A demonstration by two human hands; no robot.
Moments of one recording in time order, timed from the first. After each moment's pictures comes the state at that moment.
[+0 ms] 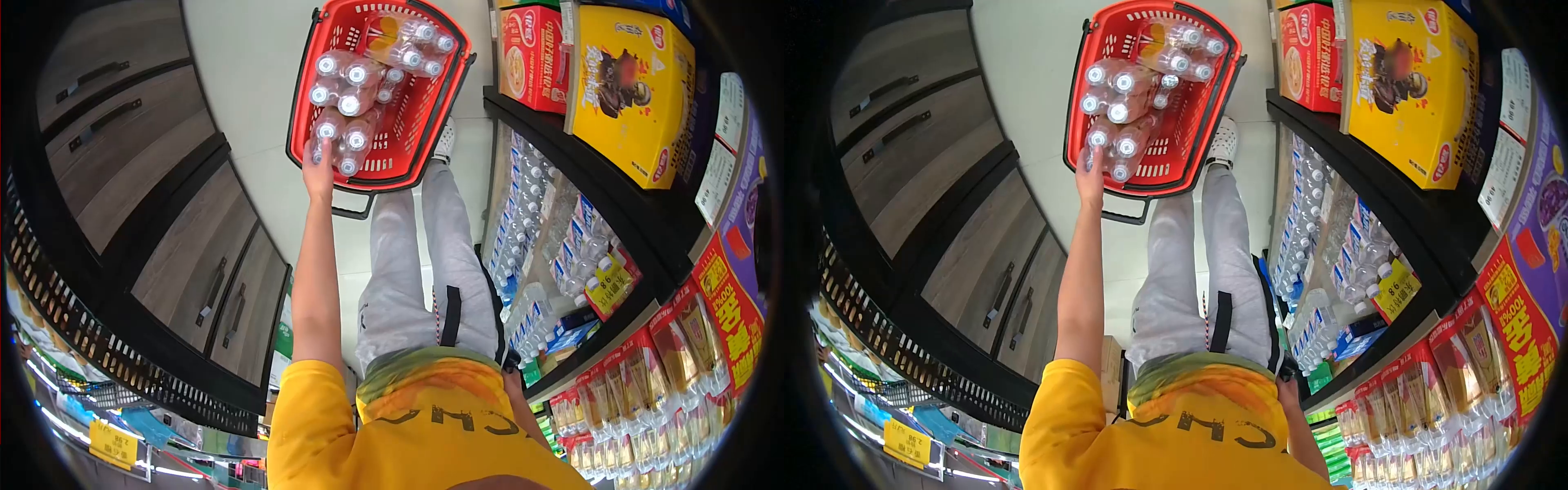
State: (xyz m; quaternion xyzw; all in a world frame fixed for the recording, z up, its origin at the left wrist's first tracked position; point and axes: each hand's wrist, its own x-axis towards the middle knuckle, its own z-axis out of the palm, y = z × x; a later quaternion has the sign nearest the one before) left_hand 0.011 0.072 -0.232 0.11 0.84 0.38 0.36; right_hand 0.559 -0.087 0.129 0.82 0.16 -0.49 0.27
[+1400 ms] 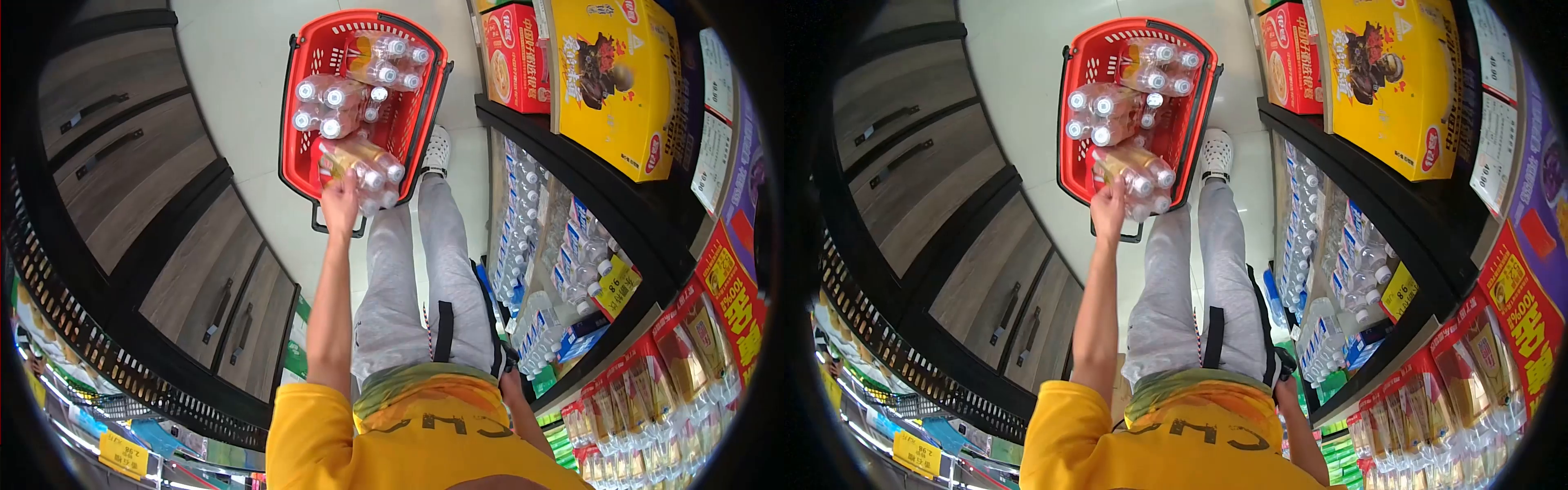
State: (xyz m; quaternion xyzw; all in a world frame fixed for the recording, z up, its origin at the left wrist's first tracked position) left_hand 0.075 0.102 -0.171 0.13 0.85 0.26 0.45; right_hand 0.548 -0.085 0.084 0.83 -0.01 -0.56 0.08
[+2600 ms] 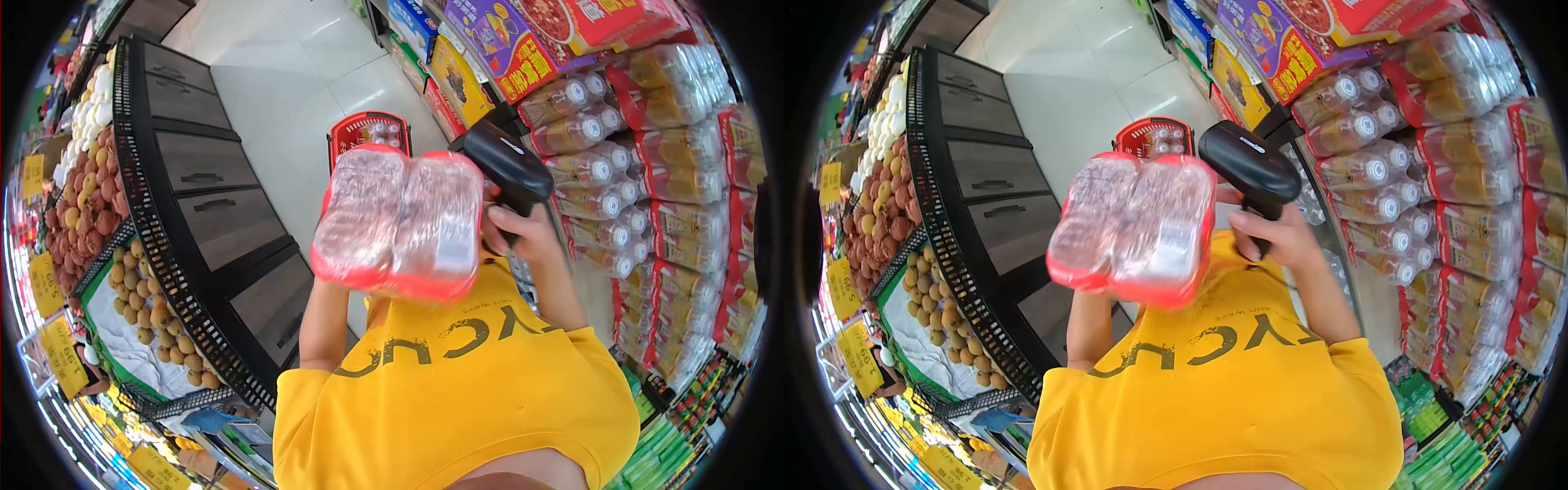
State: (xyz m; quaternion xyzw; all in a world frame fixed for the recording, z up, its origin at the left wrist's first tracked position) left_hand 0.085 0.093 0.311 0.25 0.44 0.54 0.67; right_hand 0.371 0.131 0.403 0.34 0.30 -0.81 -0.38
